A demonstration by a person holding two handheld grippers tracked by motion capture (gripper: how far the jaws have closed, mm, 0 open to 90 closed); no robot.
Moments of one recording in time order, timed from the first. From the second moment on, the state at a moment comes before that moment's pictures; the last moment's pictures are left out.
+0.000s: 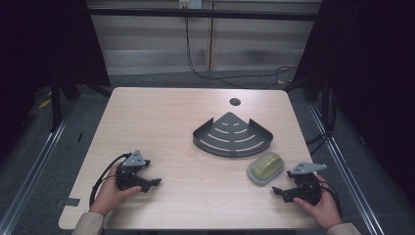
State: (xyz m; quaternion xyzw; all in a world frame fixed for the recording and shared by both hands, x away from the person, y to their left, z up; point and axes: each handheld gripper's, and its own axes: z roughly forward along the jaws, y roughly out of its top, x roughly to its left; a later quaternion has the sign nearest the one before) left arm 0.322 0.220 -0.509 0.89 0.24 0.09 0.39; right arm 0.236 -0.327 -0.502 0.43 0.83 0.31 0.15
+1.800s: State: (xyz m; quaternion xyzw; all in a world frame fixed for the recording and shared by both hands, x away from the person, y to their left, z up) left arm 0.323 0.221 -0.509 0.88 0.24 0.08 0.39; right arm 0.338 -0.257 -0.427 0.16 0.98 0.08 0.05
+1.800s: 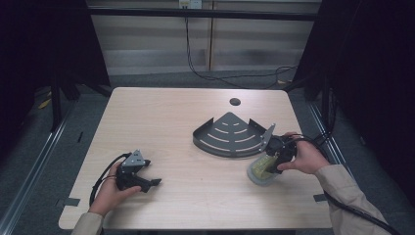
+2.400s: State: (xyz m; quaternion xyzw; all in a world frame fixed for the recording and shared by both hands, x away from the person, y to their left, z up) left arm 0.322 0.221 -0.509 0.89 0.24 0.09 0.39; right arm 0.328 -0.268 -0.419 0.22 0.97 0.06 0.00
